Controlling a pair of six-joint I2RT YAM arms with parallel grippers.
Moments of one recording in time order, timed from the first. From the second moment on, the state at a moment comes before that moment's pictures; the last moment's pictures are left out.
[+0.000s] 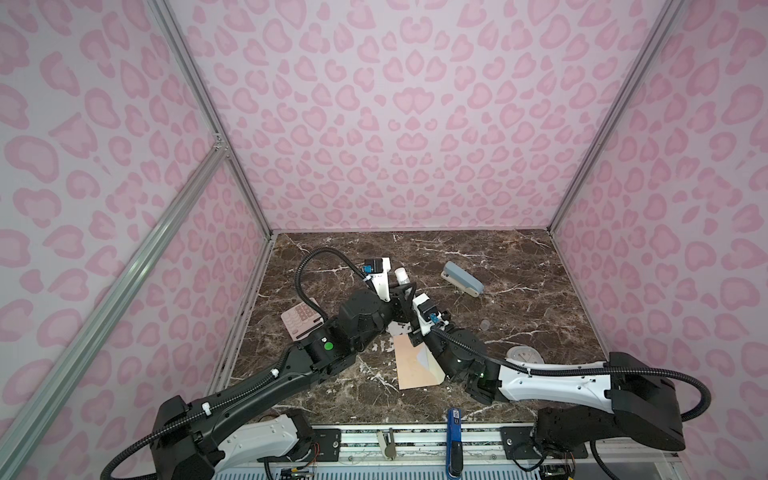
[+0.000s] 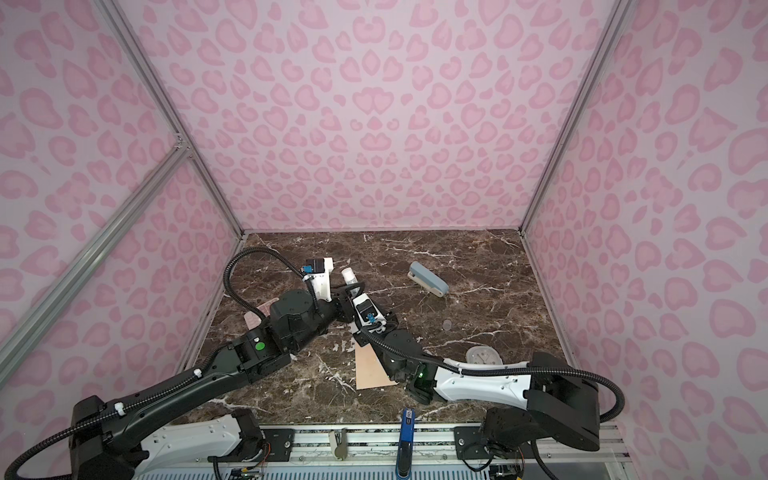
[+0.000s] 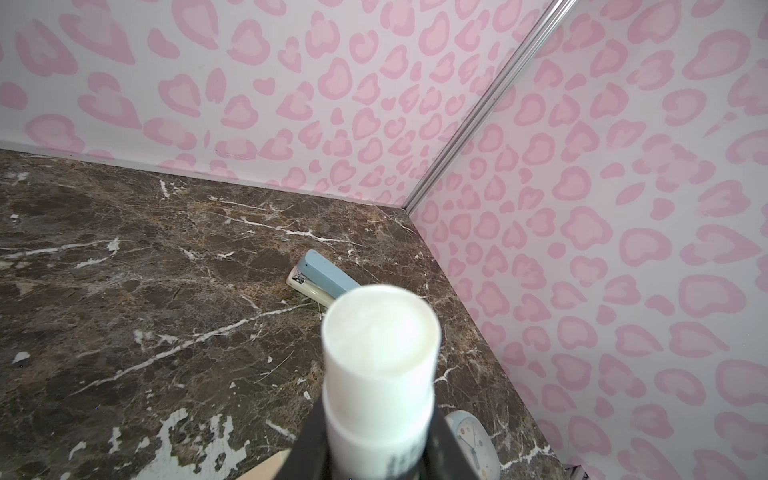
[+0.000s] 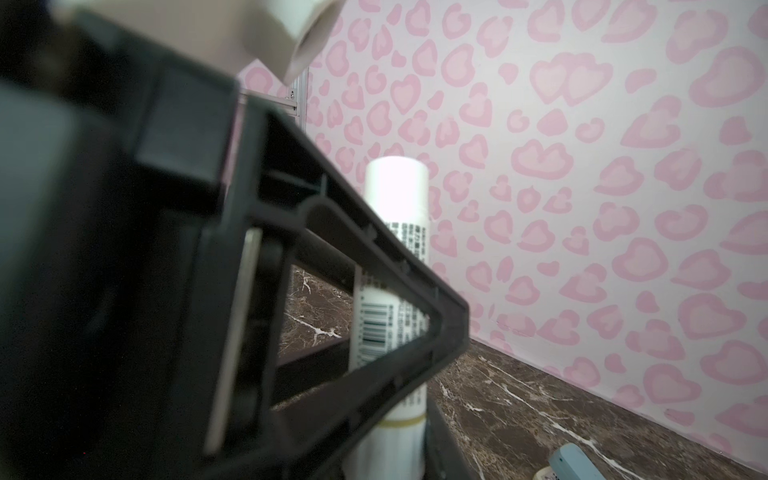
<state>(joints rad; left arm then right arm) -0.92 1.10 0.89 0.02 -0.25 -0.62 1.17 1.37 0.67 0.77 0.65 -0.17</state>
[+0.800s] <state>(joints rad) -0.82 0.93 0.76 0.20 0.34 -0.47 1.00 1.02 0.62 0.48 -0.09 0.18</state>
